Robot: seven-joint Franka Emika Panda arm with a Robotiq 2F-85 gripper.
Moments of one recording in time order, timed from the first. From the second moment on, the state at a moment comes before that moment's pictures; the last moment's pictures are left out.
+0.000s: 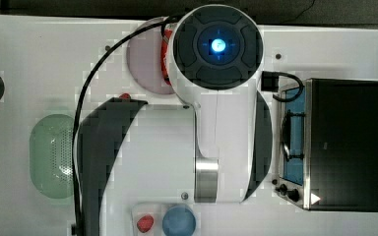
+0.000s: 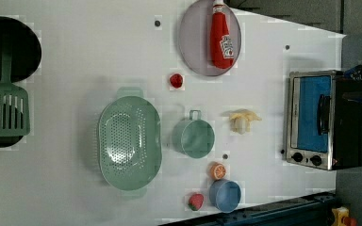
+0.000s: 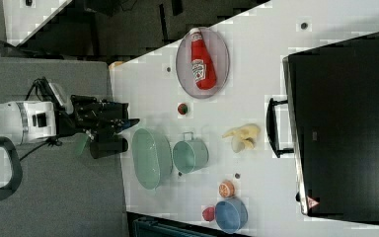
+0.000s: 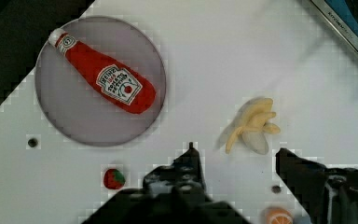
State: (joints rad) arm 0.01 -0.04 -0.01 -1.81 -0.02 0.19 0.04
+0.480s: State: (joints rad) arm 0.00 -0.62 -0.03 -2.16 -0.02 -0.04 0.04
